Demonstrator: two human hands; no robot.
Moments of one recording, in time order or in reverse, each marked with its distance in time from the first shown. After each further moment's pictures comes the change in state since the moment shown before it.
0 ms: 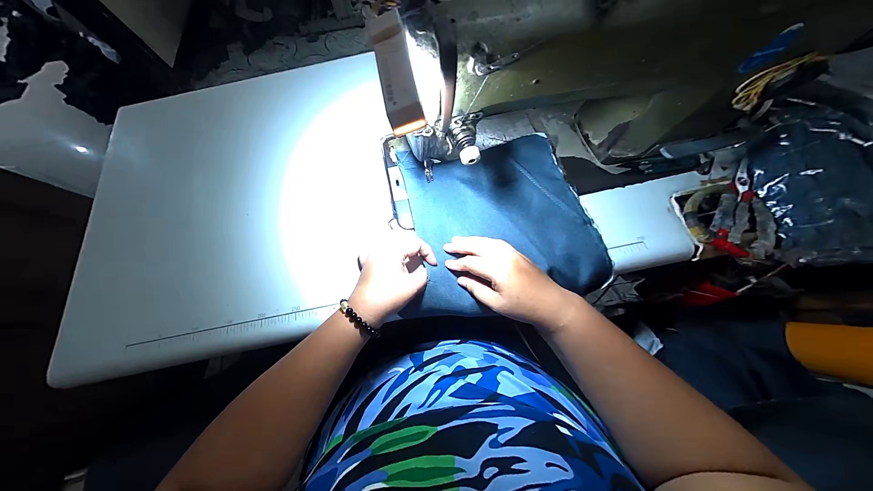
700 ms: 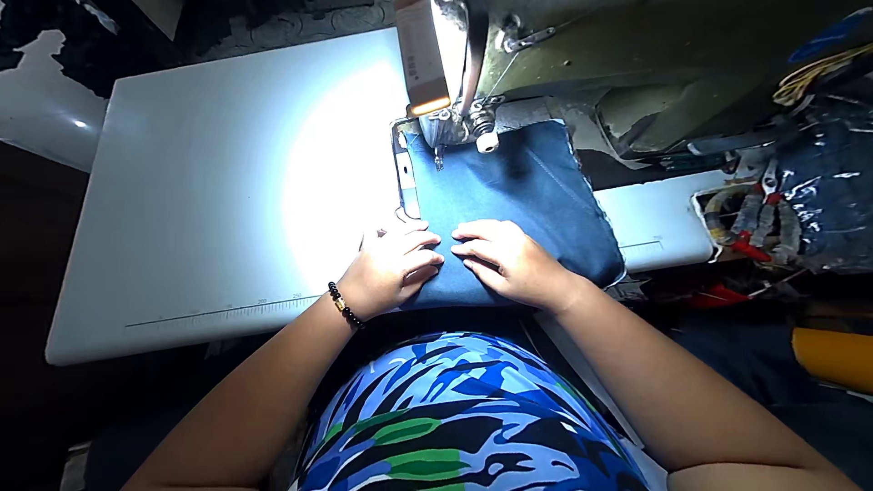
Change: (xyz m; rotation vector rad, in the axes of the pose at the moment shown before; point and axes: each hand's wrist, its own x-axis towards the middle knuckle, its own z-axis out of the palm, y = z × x) left_hand -0.009 -0.025 -0.010 0.302 -0.029 0.549; right_hand 0.011 0.009 -0.002 -0.061 0.008 -0.069
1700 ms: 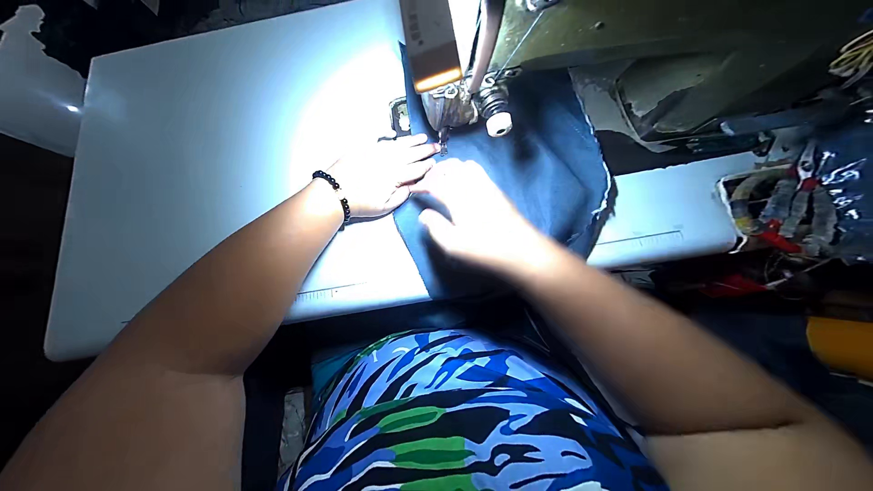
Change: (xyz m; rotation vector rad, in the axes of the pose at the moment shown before) left_hand 0.080 -0.099 -0.034 0.133 -0.398 0.214; right_hand 0.084 -0.028 -0.003 -0.043 -0.119 0.290
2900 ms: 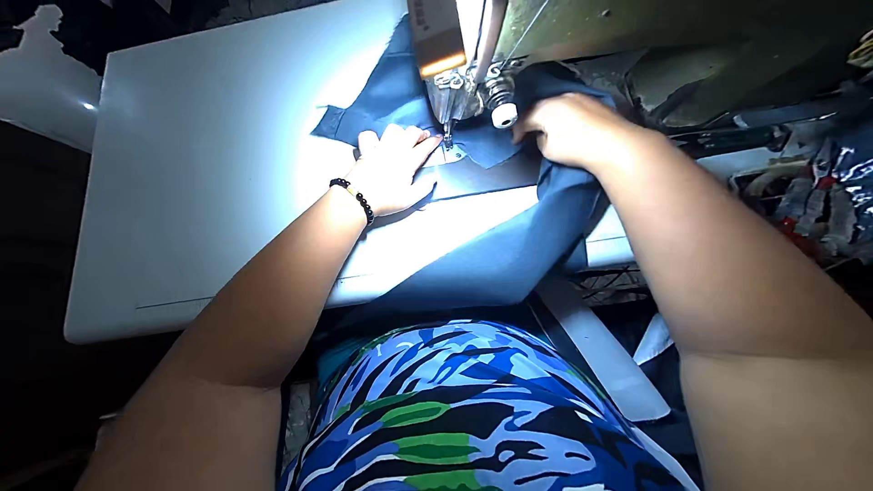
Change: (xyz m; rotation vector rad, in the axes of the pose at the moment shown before) left_hand 0.017 0.039 -0.008 -0.001 -0.071 -0.510; right_hand 0.025 0.116 -0.076 -0.284 -0.224 0.006
